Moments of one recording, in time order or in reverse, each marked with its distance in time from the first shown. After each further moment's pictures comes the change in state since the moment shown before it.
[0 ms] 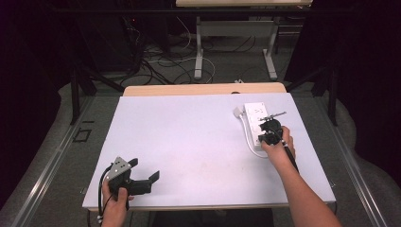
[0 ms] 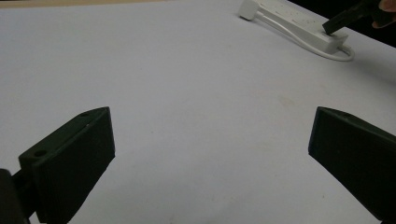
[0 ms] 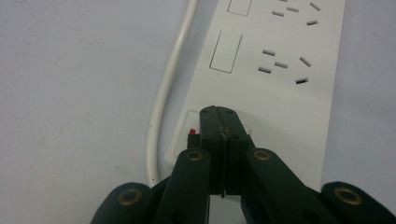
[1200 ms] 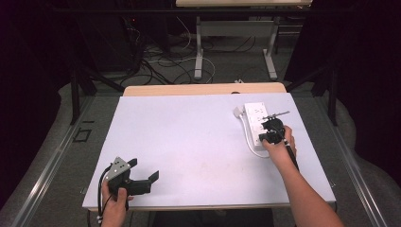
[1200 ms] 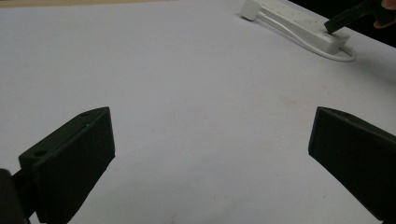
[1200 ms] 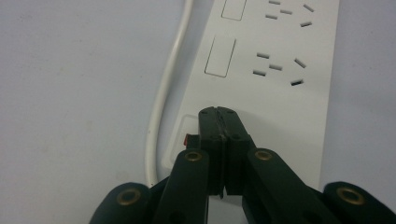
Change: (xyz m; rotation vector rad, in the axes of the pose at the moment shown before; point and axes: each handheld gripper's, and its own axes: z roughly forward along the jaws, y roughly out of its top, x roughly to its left) left arm 0.001 -0.001 -0.001 0.002 0.007 -0.001; right arm -0.007 0.001 -0.001 -0.022 0.027 0.043
